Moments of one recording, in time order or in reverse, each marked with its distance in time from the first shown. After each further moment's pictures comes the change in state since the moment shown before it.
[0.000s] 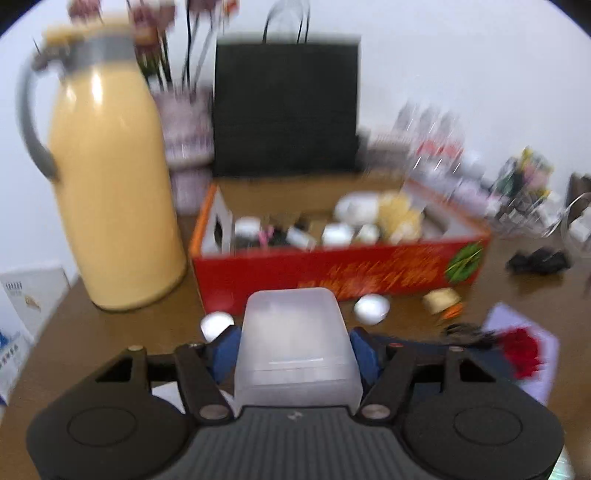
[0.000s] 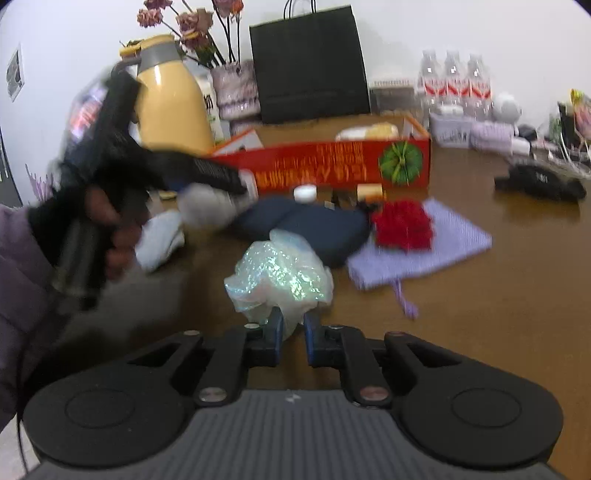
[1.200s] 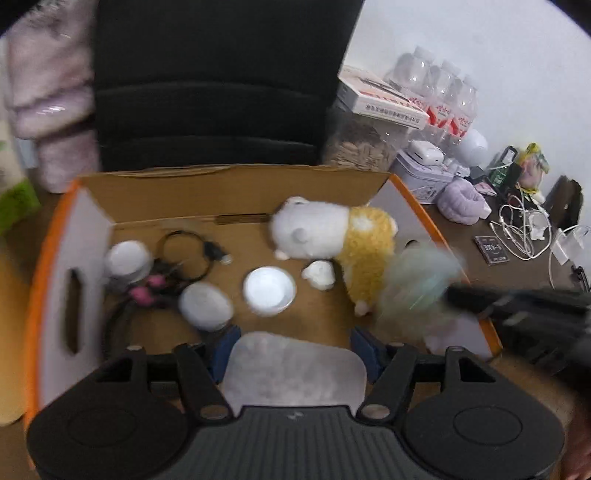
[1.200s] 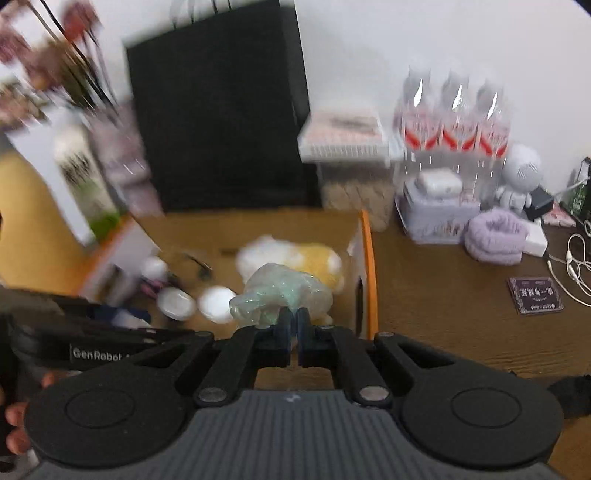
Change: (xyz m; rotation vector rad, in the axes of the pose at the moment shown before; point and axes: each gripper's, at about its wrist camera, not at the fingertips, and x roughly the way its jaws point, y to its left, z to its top) left arm 0.208 -0.026 0.139 -0.083 0.428 -0.252; right arm 0.200 -0.111 0.257 -0.005 0.197 -0.164
